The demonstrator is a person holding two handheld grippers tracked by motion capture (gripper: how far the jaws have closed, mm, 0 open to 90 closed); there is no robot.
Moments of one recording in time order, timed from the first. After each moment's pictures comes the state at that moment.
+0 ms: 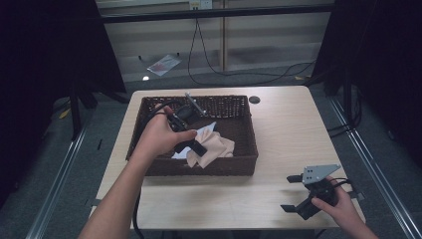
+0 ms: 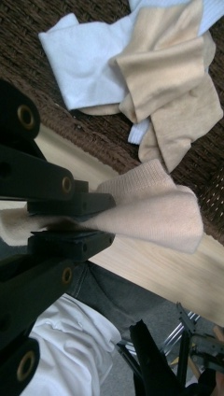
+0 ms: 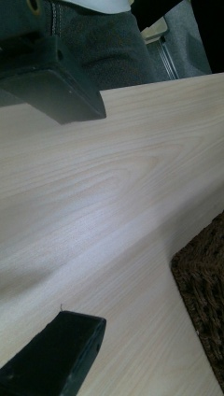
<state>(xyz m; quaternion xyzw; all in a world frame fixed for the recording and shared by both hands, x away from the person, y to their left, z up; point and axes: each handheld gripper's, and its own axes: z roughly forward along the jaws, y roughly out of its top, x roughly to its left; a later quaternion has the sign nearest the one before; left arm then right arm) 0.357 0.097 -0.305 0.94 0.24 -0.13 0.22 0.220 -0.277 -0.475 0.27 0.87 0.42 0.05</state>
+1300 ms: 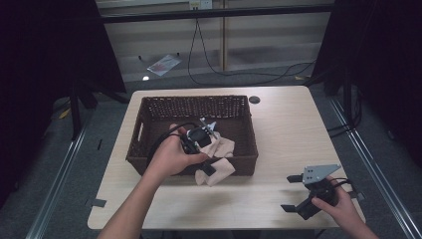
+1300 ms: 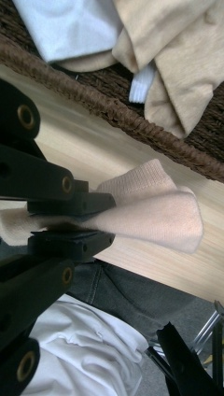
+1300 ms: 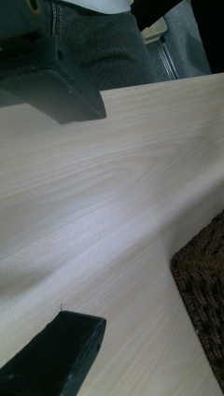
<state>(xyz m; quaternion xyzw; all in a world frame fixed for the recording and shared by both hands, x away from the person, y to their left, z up) 0.333 0.075 -0.352 0.95 0.19 -0.14 0.21 0.220 -0.277 -0.475 0.26 0.87 0.42 0.05</state>
